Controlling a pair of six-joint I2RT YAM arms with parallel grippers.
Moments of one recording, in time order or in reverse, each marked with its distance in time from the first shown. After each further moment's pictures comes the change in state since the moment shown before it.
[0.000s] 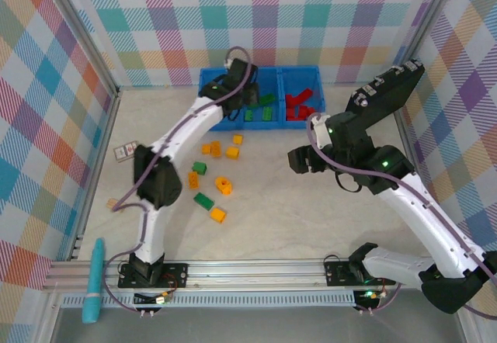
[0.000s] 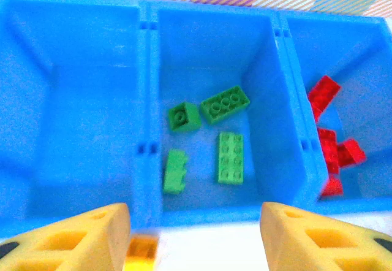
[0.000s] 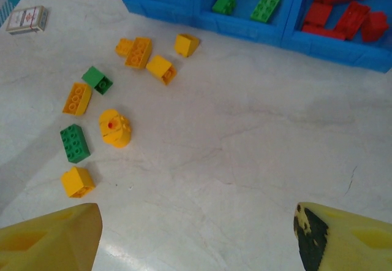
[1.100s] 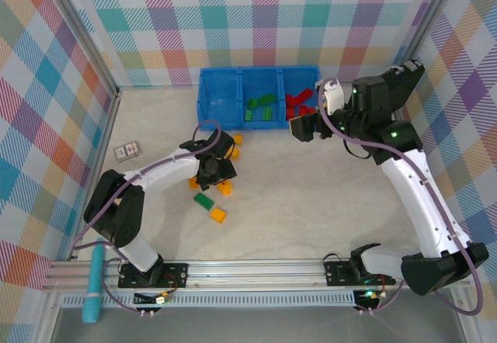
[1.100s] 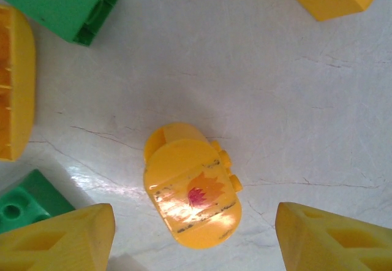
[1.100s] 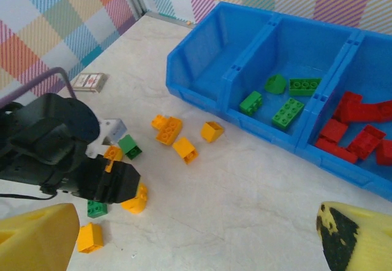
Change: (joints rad) left arm -0.045 -0.402 -0.947 -0.001 0.240 -0.533; right arm -0.275 0.144 0.166 0.158 -0.399 -0.239
